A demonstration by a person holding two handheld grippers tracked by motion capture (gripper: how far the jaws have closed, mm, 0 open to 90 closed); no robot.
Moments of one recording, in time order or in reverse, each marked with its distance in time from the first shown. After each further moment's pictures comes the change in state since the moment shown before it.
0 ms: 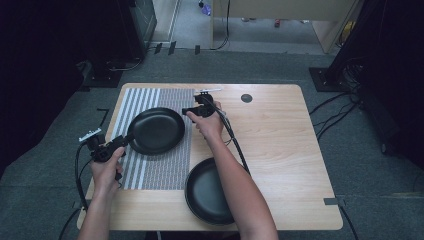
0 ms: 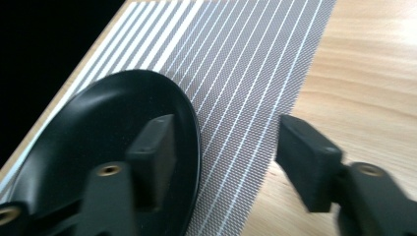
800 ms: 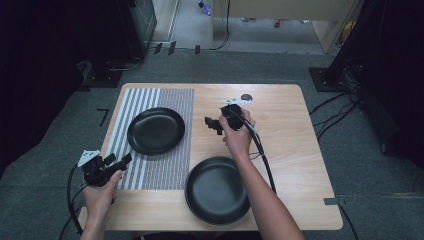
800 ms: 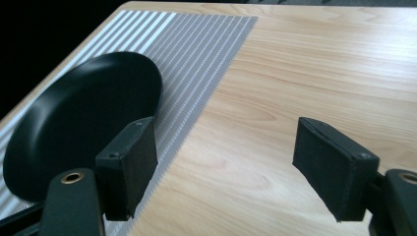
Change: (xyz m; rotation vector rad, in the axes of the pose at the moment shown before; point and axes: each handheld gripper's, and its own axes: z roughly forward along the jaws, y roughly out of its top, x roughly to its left) left arm -0.026 -0.046 -0.059 0.010 0.128 0.180; right arm -0.025 -0.041 -0.103 -0.095 -0.080 -0.105
